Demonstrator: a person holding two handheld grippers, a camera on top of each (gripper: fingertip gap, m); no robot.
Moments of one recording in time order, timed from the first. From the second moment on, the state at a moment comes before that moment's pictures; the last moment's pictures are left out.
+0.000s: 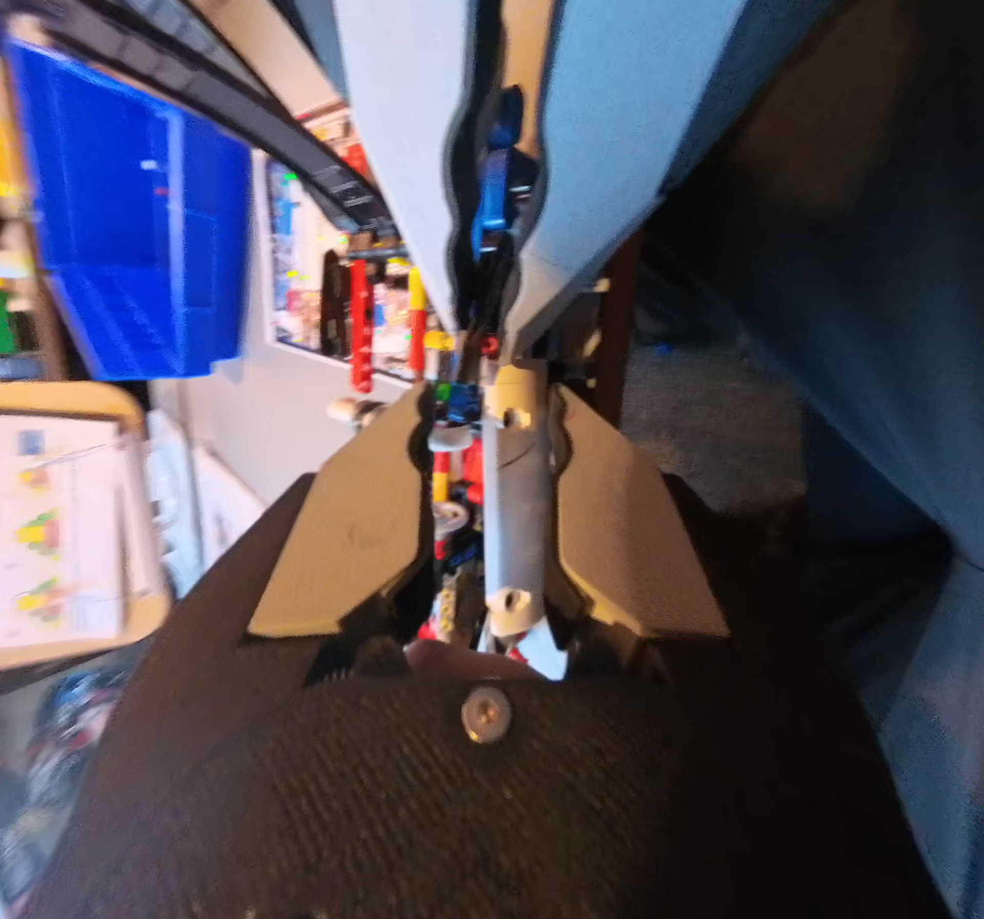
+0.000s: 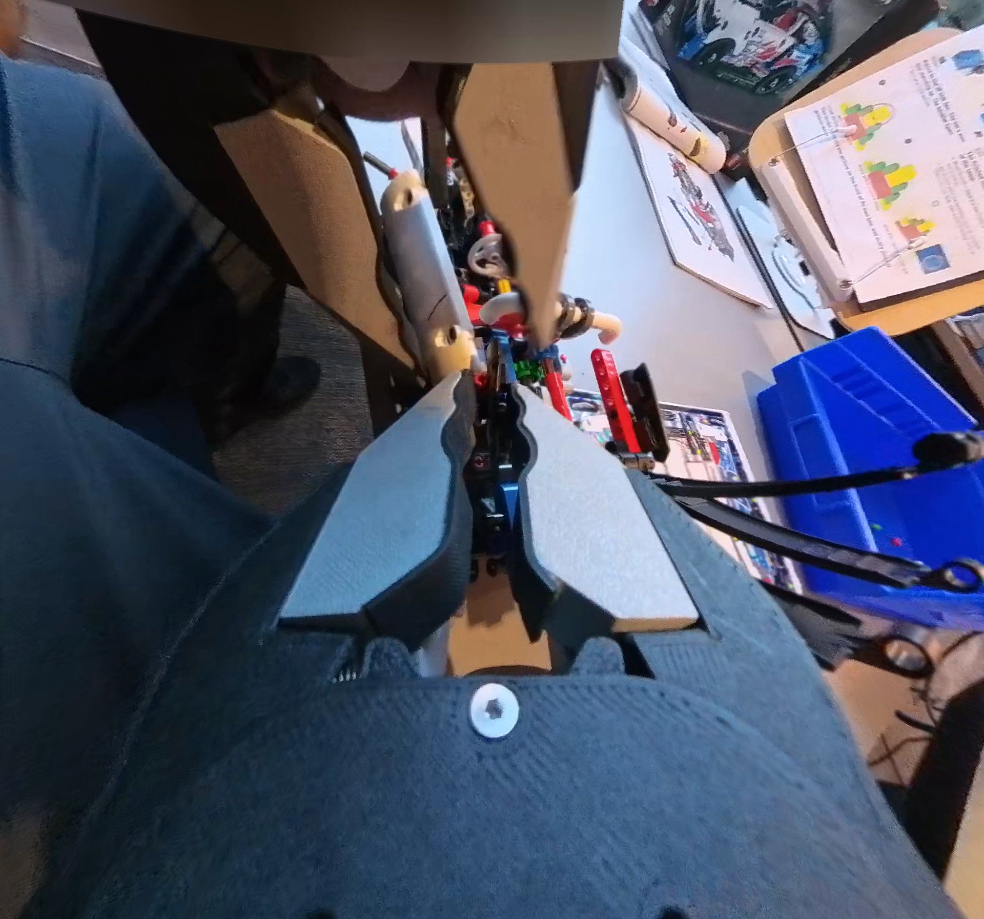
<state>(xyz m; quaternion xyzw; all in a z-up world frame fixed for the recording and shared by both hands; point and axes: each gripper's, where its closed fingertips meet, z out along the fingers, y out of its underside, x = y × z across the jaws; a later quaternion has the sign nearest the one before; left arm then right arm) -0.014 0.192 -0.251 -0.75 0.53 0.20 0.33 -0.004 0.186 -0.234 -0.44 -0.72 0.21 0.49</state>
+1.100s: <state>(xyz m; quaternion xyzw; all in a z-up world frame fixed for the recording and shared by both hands) -0.041 0.192 -0.265 -0.81 0.43 0.17 0.35 0.006 0.198 -0.227 -0.40 -0.71 0.25 0.53</state>
